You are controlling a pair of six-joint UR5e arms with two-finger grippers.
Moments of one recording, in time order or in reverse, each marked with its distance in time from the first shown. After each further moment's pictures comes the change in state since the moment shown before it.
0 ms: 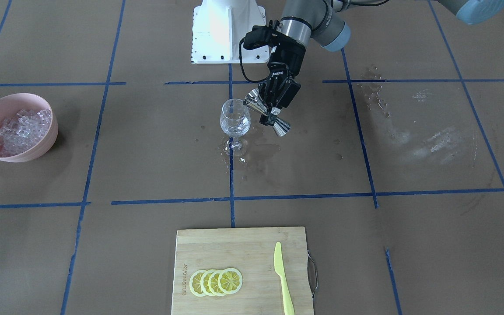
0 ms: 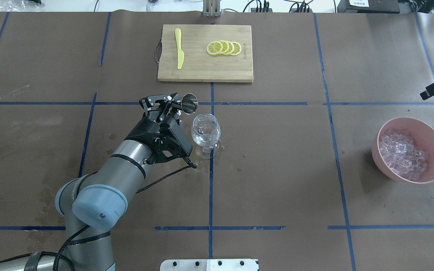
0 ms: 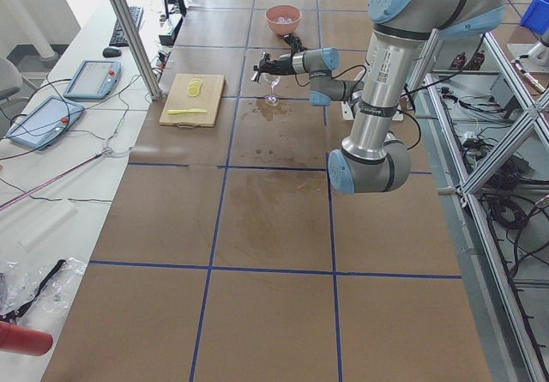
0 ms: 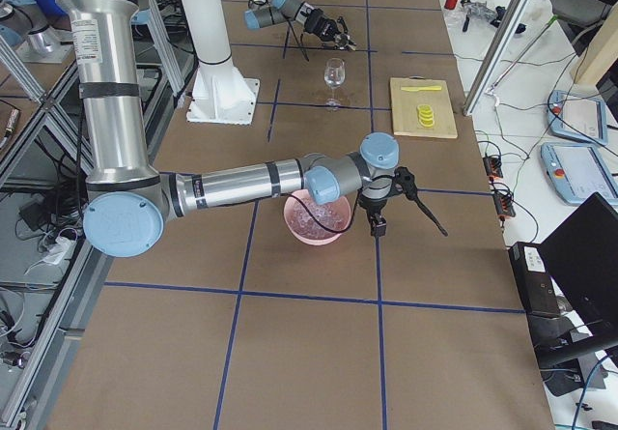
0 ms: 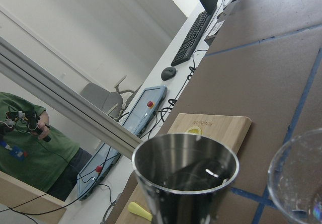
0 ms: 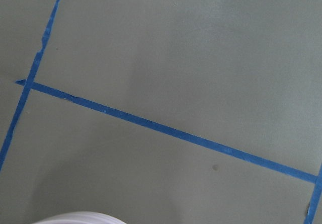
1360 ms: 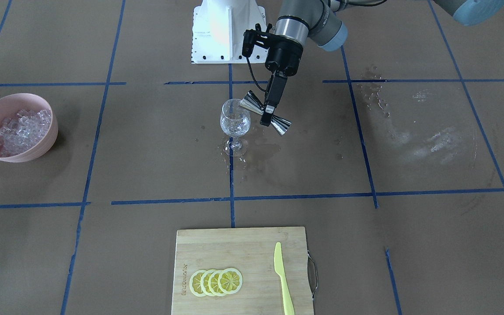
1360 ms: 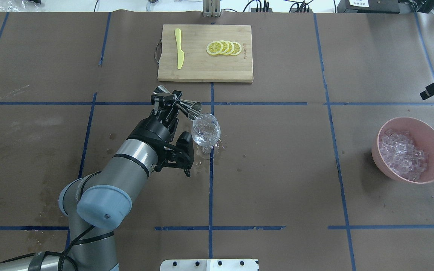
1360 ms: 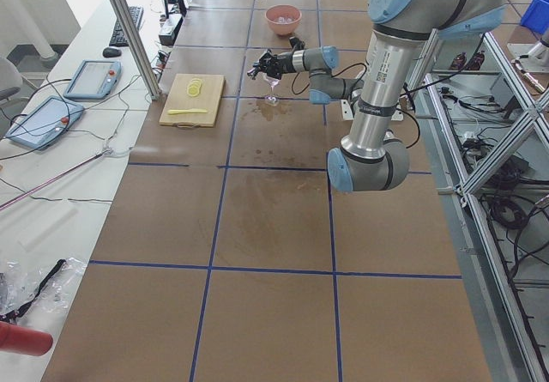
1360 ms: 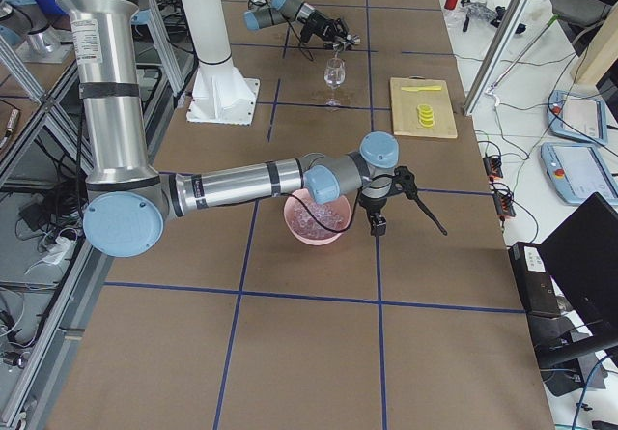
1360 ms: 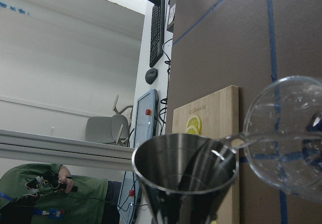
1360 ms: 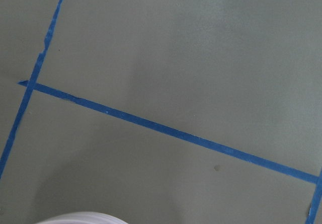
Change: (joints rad) left arm 0.002 -0.019 0.007 0.004 0.034 0.506; right arm 0.000 -0.001 0.007 0.001 0.002 0.002
